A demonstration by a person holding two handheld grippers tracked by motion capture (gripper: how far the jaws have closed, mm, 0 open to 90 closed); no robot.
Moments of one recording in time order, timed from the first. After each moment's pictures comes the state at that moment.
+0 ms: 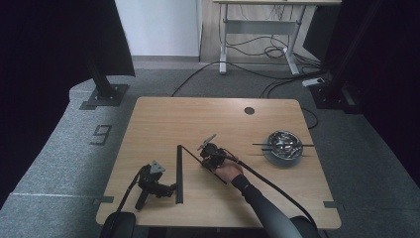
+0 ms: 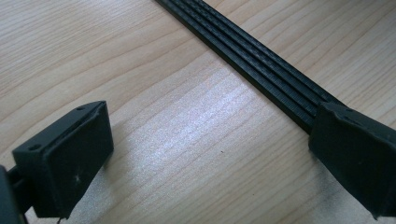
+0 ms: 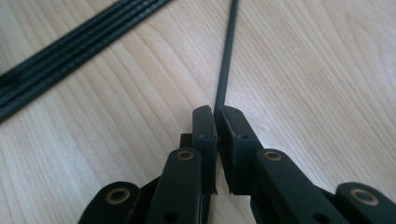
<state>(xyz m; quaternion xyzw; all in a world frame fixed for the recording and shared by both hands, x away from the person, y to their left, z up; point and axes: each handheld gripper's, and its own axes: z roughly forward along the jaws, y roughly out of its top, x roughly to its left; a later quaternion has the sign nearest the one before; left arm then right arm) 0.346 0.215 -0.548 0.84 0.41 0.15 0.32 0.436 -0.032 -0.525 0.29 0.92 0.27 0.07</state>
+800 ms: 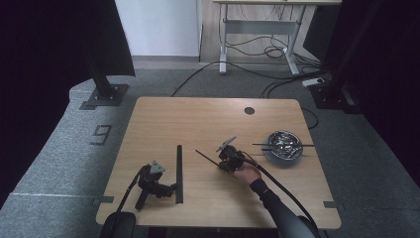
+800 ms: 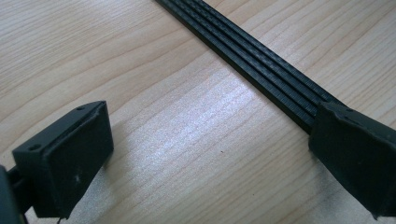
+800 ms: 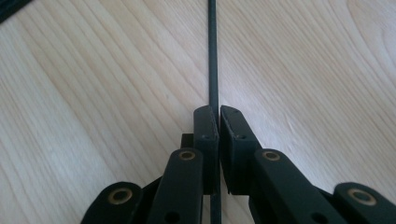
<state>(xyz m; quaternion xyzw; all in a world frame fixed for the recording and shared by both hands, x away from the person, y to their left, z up) 0.346 0.215 -0.548 0.84 0.41 0.15 0.32 0.424 -0.094 -0.525 0.32 0.91 0.26 0.08</state>
